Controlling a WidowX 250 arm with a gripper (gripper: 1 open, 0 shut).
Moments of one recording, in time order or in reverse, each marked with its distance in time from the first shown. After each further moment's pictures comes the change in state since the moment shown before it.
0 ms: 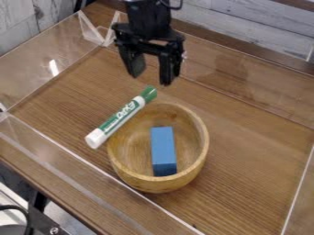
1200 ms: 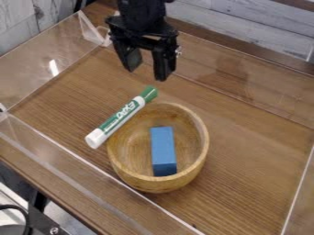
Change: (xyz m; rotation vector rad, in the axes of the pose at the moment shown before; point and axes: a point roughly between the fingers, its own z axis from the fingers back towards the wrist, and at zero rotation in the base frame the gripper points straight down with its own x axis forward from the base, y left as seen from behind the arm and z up) arm -0.003 -0.002 0.013 0.012 -0.079 -0.050
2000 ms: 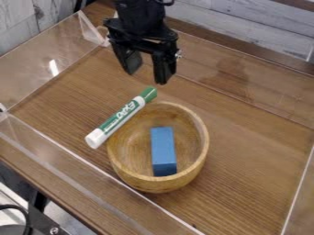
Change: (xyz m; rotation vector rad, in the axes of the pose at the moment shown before) arm -0.005 -0.005 -0.004 -0.005 -0.006 -0.002
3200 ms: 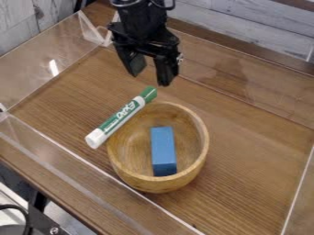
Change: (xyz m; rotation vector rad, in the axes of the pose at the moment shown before) arm 0.005 0.003 -0.008 -0.009 -0.031 -0.019
